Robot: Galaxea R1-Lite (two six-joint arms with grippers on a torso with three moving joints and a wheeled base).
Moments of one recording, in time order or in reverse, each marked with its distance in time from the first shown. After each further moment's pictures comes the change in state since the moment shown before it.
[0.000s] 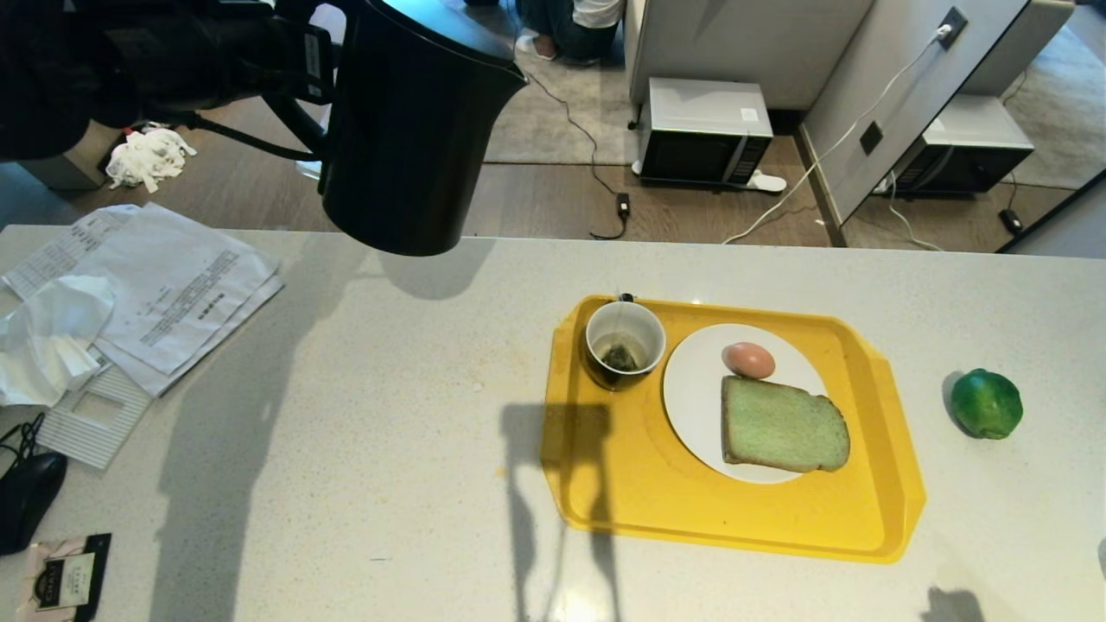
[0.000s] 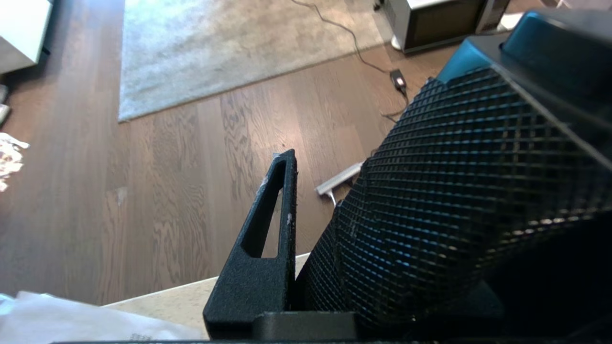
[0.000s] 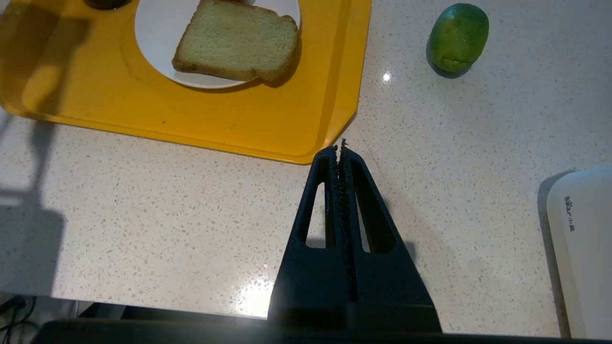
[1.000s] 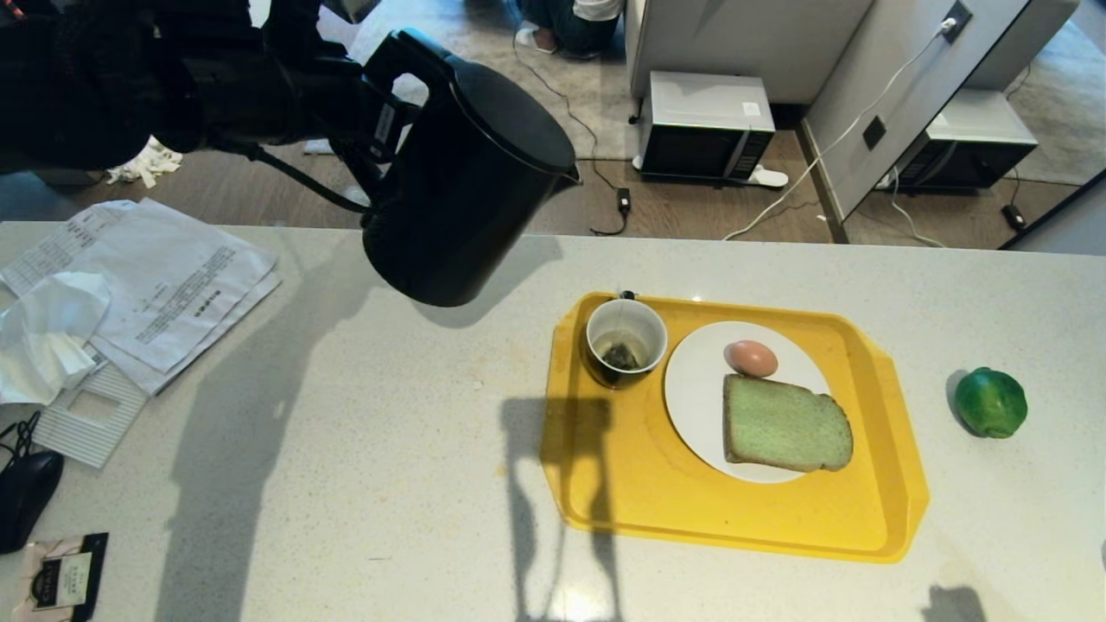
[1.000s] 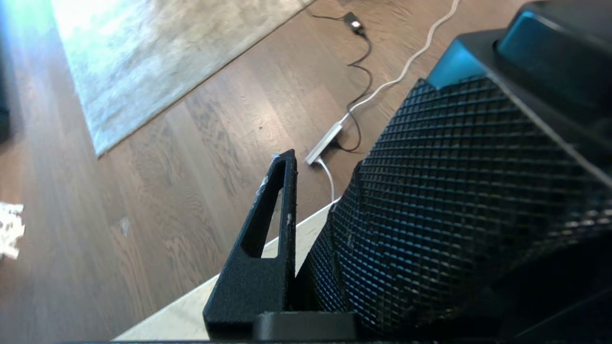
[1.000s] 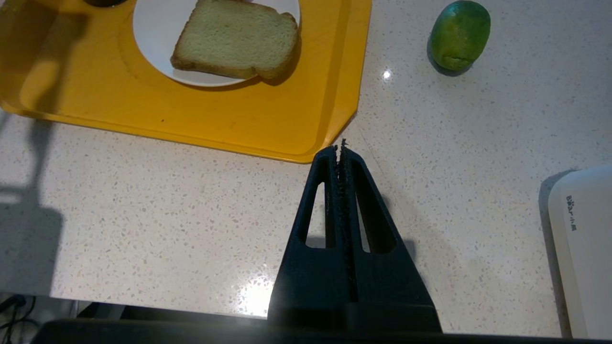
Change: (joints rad) left arm -0.123 0.025 0.002 0.127 -0.023 0.273; right arm 0.000 0.000 0.000 0.000 0.001 0.000
